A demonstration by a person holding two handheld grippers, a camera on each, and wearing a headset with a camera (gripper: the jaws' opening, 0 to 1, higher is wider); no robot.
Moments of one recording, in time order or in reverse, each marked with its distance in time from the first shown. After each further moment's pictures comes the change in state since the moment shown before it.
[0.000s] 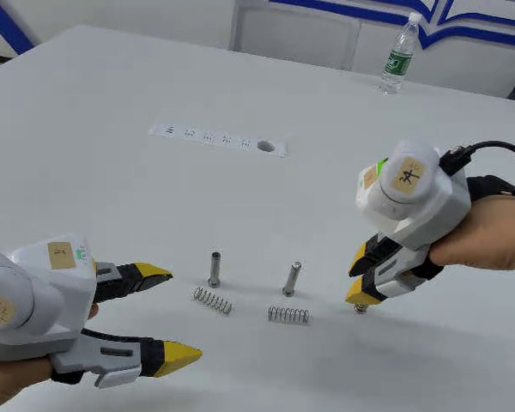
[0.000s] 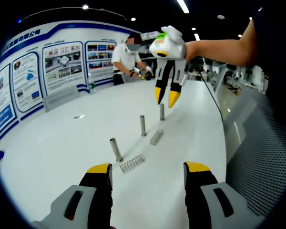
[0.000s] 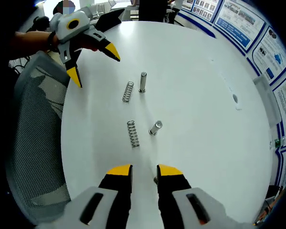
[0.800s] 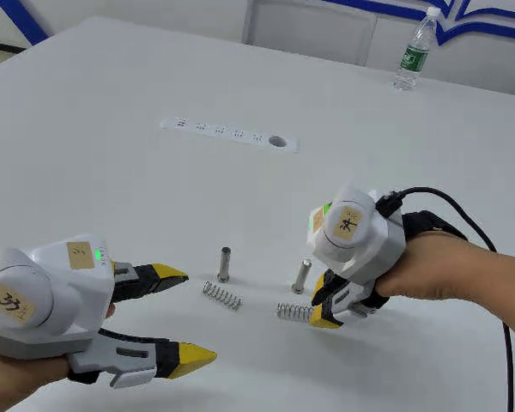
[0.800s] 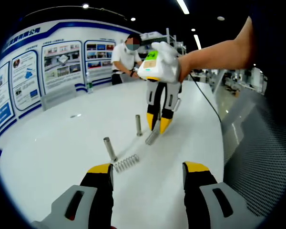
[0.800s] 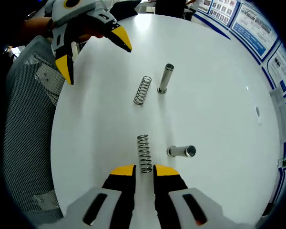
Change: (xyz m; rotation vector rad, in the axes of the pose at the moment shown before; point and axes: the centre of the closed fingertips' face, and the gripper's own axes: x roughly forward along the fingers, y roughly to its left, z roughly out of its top) left arm 0.005 -0.007 -0.006 -0.013 0.000 -0.019; right arm 0.063 0.017 0.013 -0.099 0.013 0.075
